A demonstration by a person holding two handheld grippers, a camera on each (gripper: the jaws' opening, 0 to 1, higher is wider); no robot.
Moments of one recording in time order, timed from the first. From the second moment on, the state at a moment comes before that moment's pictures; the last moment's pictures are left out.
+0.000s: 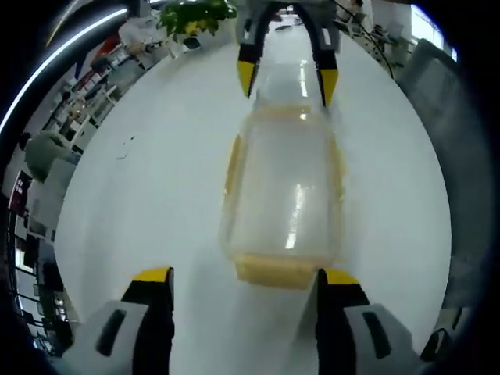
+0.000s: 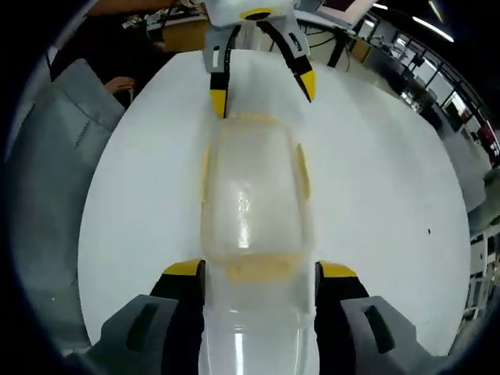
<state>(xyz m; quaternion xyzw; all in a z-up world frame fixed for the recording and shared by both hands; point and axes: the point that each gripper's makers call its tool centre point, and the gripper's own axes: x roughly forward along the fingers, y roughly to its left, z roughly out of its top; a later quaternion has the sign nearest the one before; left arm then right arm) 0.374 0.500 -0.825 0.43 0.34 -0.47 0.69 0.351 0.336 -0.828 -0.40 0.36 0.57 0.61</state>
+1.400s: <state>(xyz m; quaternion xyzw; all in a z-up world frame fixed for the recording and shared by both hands) 0.343 0.487 -0.843 0.40 0.38 -0.57 0.61 0.344 0.330 -0.842 -0.45 0.38 0.60 0.54</state>
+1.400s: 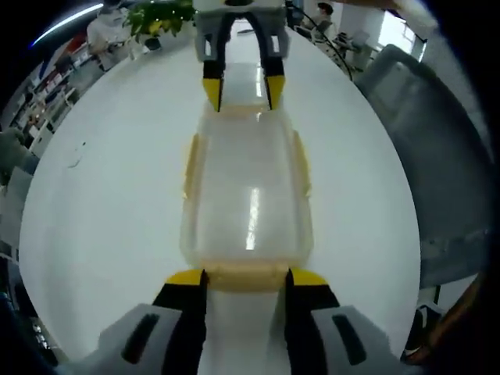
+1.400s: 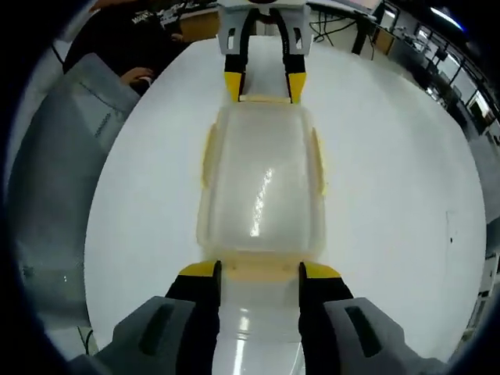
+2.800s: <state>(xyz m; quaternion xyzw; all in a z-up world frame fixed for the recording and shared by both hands) 0.316 0.497 -0.824 0.38 0.44 -0.55 0.60 0.325 0.341 -0.818 -0.45 0.34 0.60 0.56</state>
